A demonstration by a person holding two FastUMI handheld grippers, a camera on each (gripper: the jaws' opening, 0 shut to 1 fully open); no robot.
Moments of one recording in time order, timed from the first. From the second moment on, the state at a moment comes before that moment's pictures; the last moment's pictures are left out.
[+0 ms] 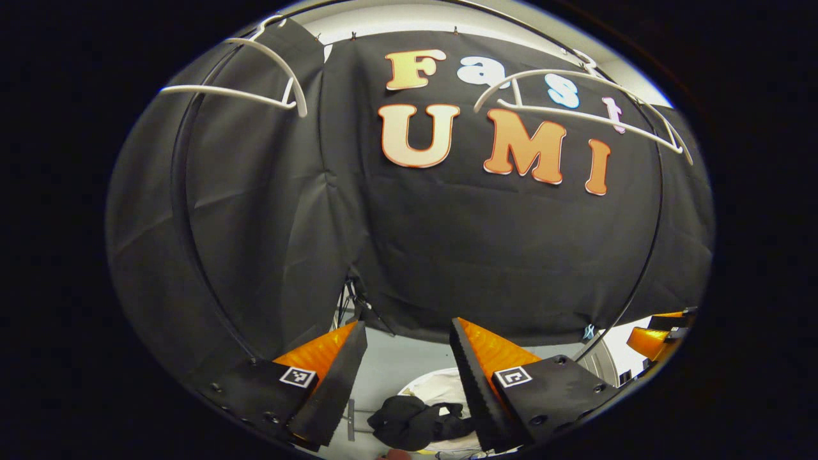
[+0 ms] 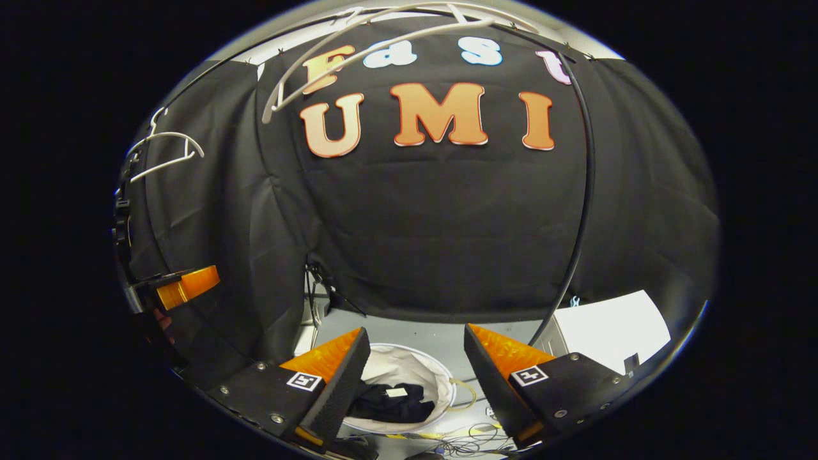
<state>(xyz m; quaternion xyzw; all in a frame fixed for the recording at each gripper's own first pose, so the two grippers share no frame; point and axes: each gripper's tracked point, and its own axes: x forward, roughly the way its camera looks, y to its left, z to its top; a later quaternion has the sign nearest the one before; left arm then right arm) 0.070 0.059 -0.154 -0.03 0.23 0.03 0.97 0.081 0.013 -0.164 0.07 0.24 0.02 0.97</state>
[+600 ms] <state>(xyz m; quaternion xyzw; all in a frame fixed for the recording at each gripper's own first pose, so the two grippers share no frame) 0.088 0.053 -0.039 -0.02 0.10 0.01 0.99 0.079 -0.032 -0.027 0.02 0.09 -0.01 1.00</state>
